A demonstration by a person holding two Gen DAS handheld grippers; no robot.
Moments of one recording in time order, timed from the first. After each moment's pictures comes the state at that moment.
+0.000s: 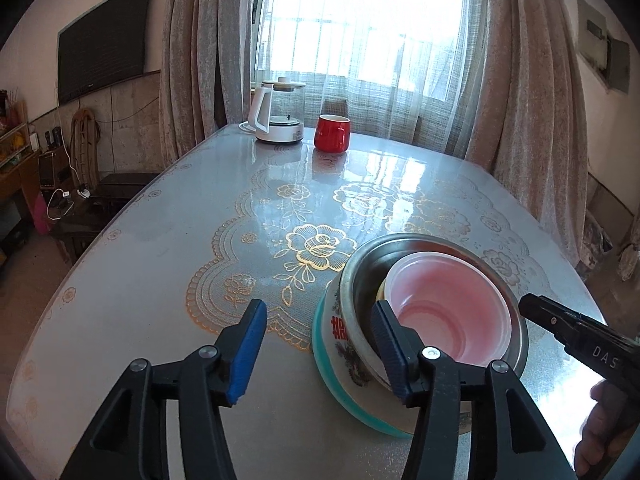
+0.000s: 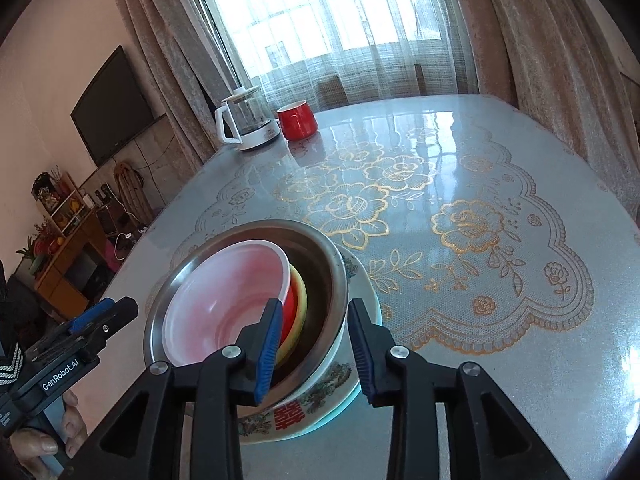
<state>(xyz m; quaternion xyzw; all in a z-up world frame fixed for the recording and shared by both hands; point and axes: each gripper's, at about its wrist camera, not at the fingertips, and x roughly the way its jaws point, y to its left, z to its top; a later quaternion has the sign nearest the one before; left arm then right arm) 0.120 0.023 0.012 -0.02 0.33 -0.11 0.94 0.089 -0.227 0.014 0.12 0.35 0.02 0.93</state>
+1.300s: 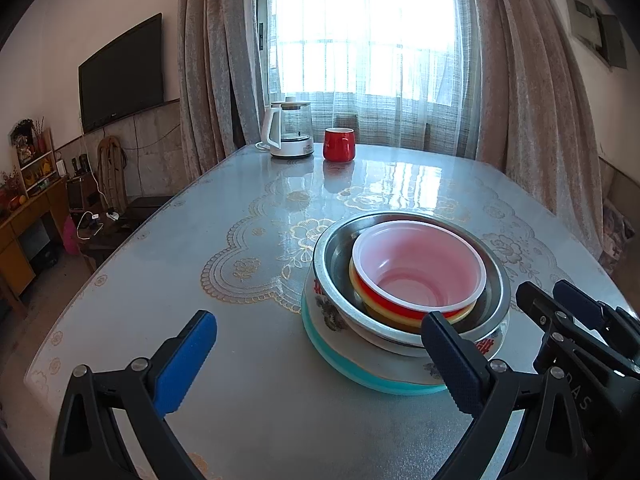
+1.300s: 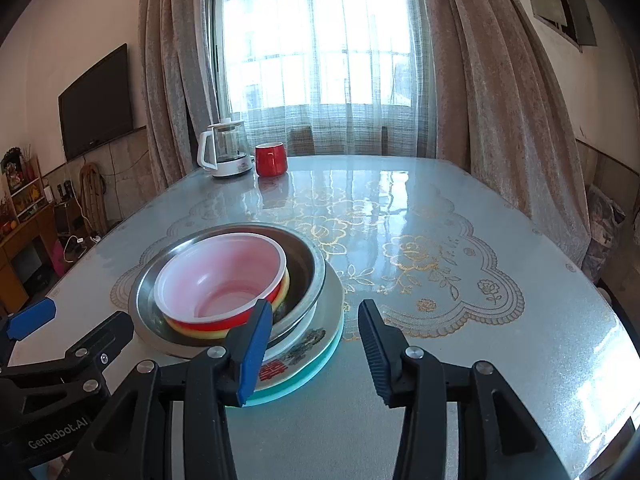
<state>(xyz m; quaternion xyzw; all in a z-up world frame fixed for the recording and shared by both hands) 0.055 -0.009 0.000 0.02 0.29 -0.07 0.95 0.024 -0.185 0.009 0.03 0.27 -0.08 0.96</state>
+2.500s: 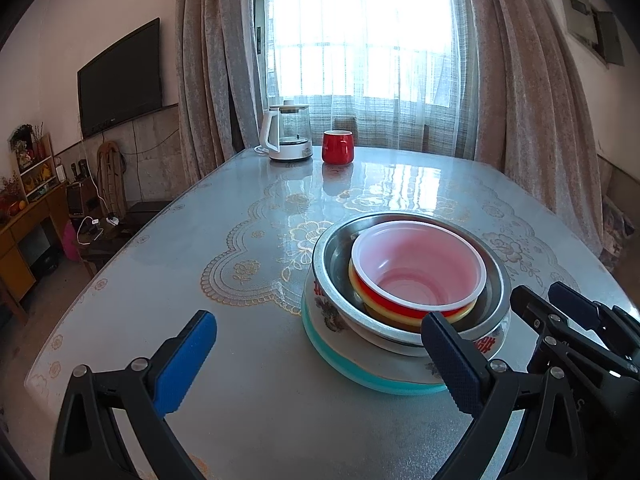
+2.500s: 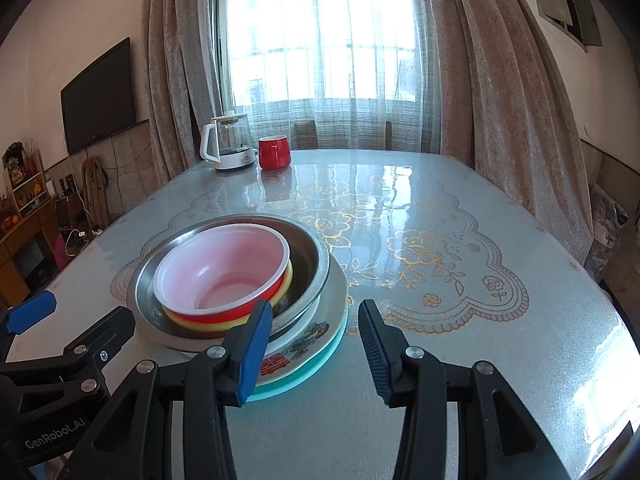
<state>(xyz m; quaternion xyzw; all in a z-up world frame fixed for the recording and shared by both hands) 0.054 -0.010 -0.002 0.02 0.28 -0.07 0.96 0.028 -0.184 0.004 0.03 0.28 -0.07 0.96</state>
